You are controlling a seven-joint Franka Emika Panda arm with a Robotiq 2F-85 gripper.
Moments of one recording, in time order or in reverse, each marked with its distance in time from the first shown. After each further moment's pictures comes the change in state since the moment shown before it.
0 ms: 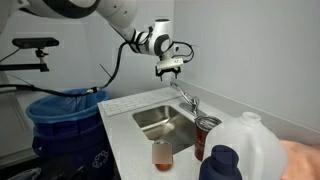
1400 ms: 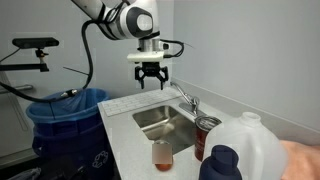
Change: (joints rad) arm 0.020 -0.559 -0.111 -0.620 -0.001 -0.274 0.225
